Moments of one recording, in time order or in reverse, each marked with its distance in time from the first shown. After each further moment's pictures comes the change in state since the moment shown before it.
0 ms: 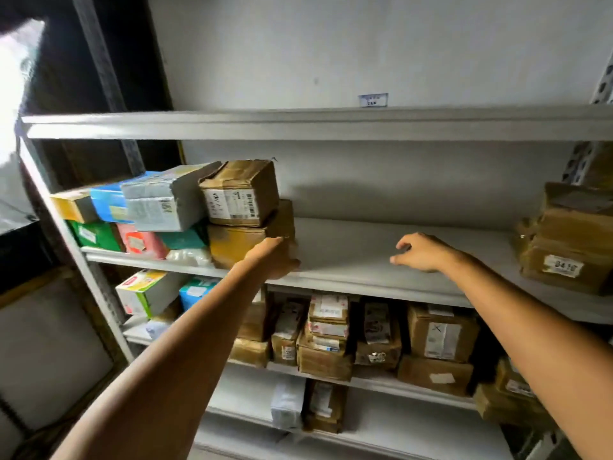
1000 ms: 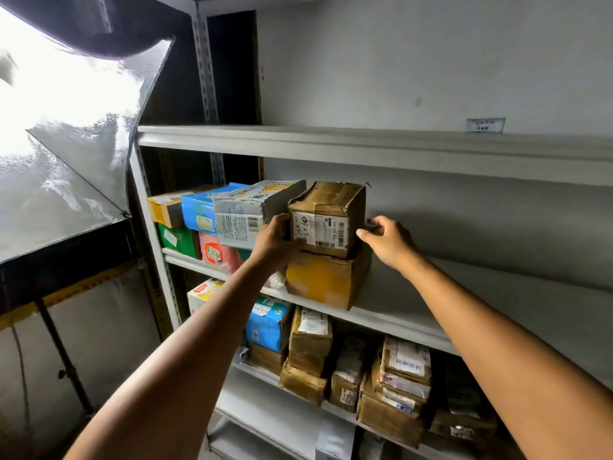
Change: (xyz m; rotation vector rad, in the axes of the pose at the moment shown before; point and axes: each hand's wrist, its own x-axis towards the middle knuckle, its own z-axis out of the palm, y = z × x) left_hand 0.019 -0.149 -0.091 -0.454 0.495 -0.161; right_hand 0.077 -0.255 0.057 0.481 0.206 -0.283
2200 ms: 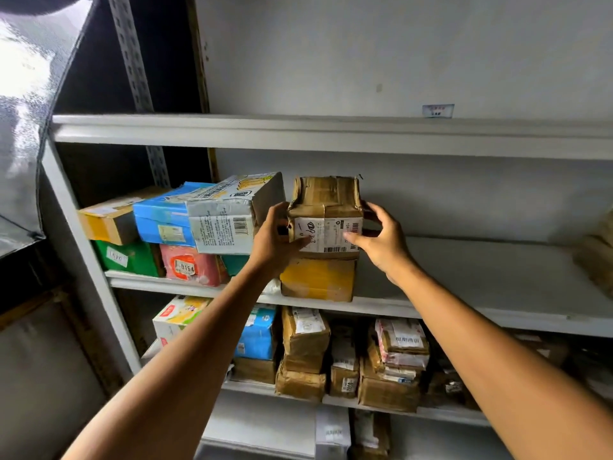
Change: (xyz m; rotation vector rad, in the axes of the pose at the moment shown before) left_hand 0.042 -0.053 0.010 -0.501 -0.229 0.214; right_hand -0.030 -0.026 0.056 0.237 0.316 0.010
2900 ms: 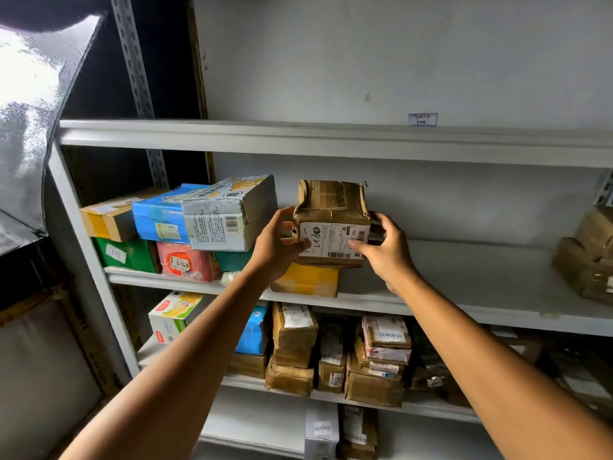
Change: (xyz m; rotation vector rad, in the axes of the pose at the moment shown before) left_hand -0.030 0.036 0.021 -0.092 -0.074 -0.027; right_hand -0.033 -0.003 -0.038 0.006 0.055 0.025
